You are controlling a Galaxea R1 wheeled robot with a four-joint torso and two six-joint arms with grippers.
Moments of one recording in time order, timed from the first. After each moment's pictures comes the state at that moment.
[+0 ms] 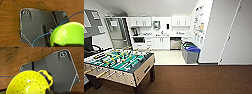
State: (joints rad) left arm 1.59 2.91 -2.73 0.82 -0.31 -0.76; right arm -1.56 2.91 -2.55 -0.38 0.20 0.49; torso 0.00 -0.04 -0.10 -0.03
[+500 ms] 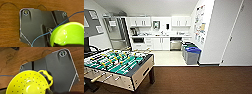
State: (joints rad) left arm 1.59 2.91 -2.73 0.82 -0.31 -0.76; right arm -1.56 2.91 -2.55 -0.38 0.20 0.49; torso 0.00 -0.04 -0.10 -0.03
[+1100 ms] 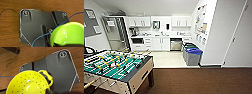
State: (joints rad) left arm 1.58 2.91 -2.73 0.82 -0.31 -0.76; right arm -1.56 2.91 -2.55 -0.38 0.20 0.49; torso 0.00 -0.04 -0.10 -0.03
